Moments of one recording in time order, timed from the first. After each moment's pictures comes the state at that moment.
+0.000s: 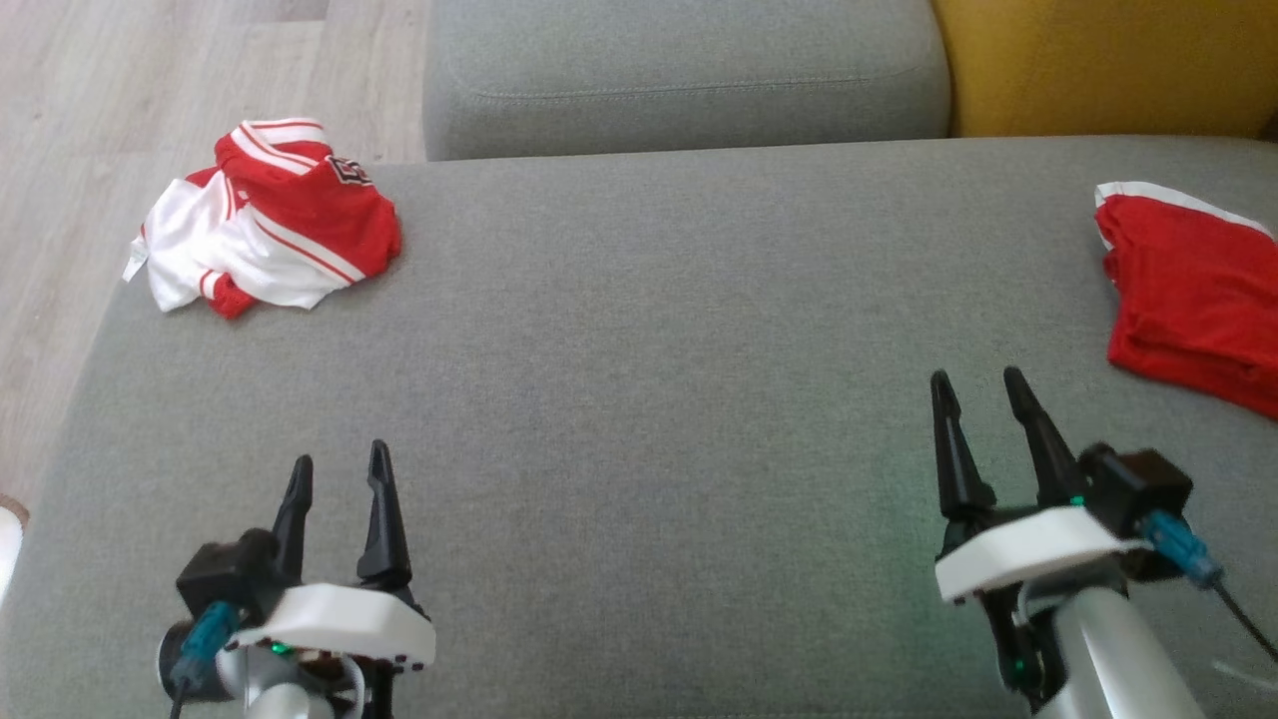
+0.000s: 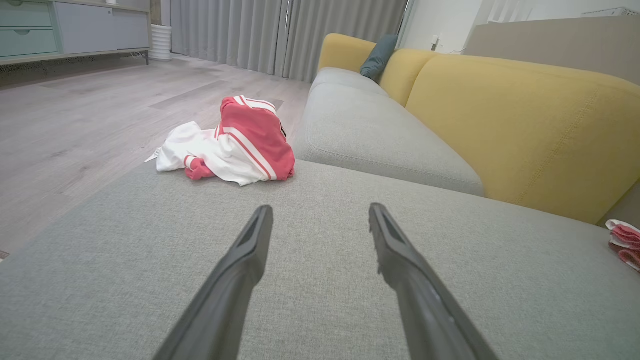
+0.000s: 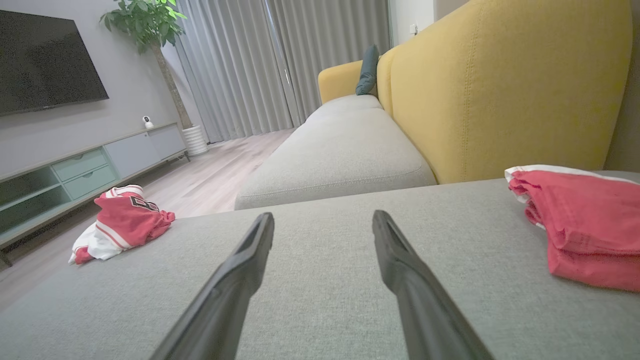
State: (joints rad) left arm 0.02 0.05 -0.15 0.19 -0.30 0.10 -0.25; right arm -0.16 -0.06 0.09 0.39 0.23 0.12 -0.21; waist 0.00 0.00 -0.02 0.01
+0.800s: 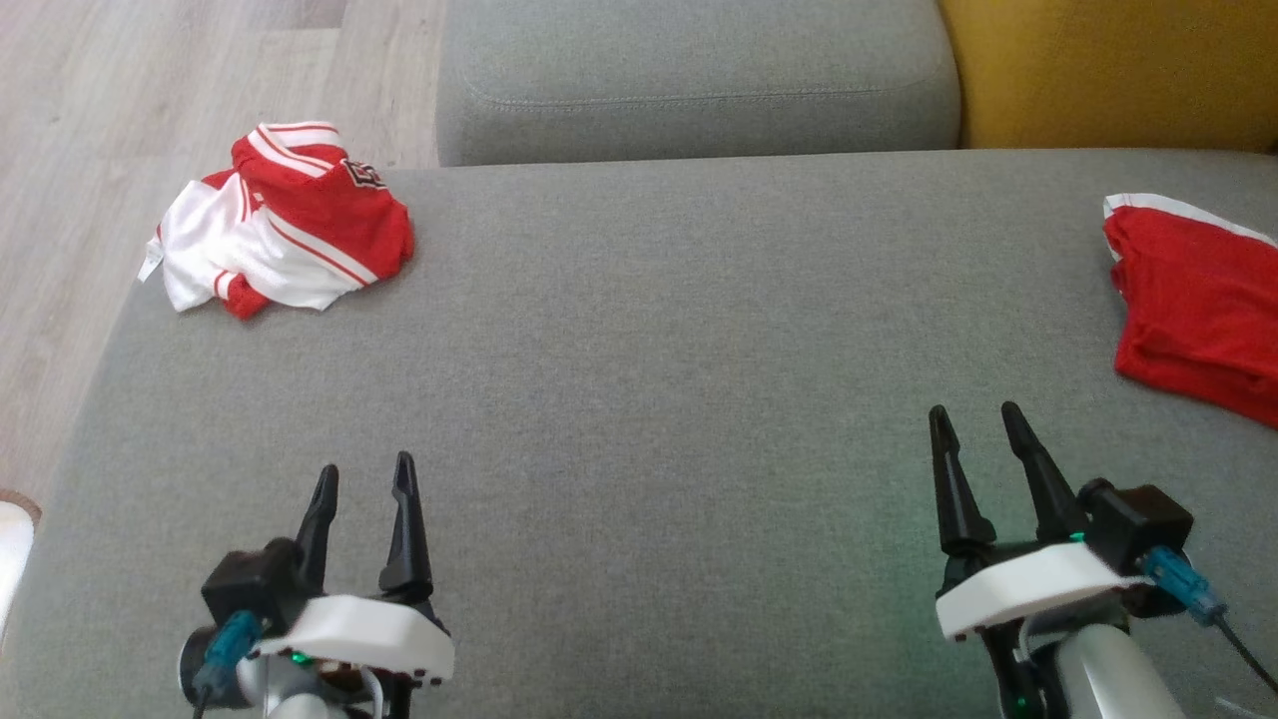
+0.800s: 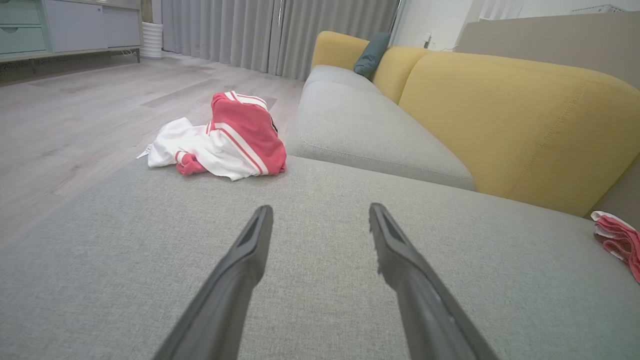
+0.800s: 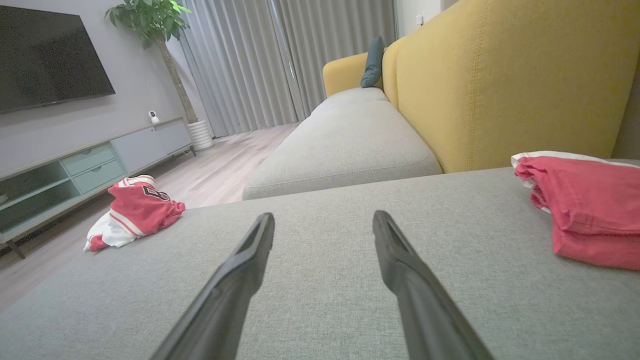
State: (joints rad) left arm 0.04 0.05 -0.19 0.18 -0.30 0.10 -0.25; right arm -0.07 -0.05 0.10 0.31 0.24 0.12 -0.21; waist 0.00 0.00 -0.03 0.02
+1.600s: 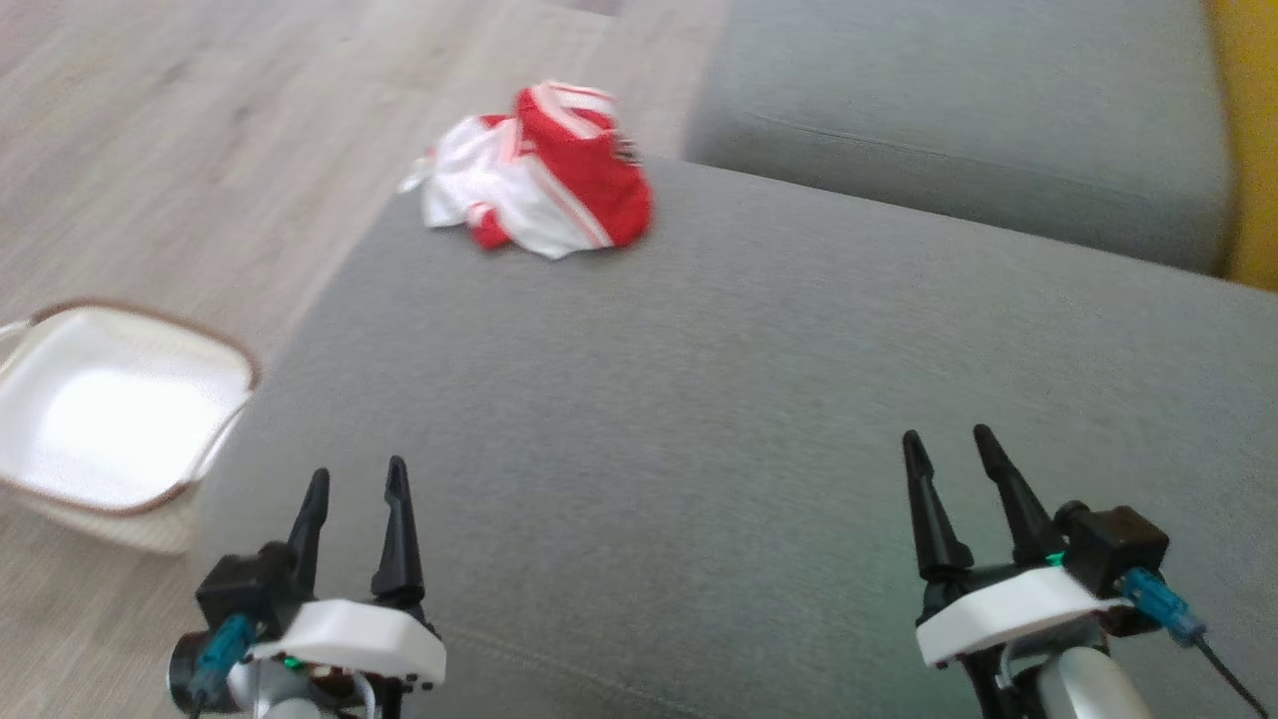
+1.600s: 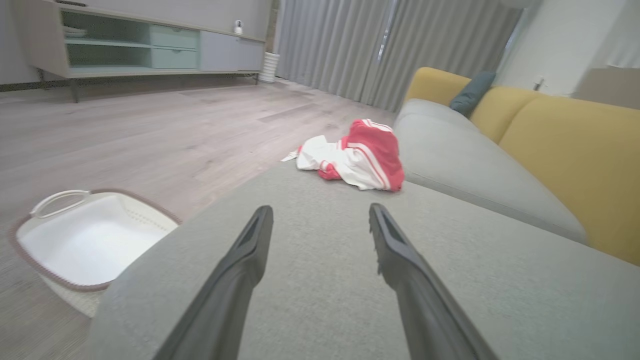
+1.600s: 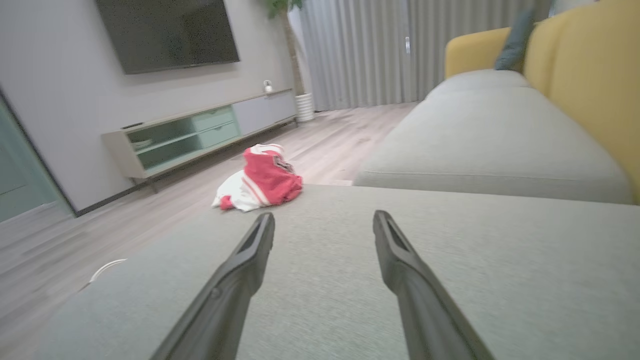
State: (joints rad) left arm 0.04 0.06 -0.18 0.18 -0.28 0.10 -0.25; right arm -0.02 -0.05 0.15 0.28 0.26 0.12 -0.20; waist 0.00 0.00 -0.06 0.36
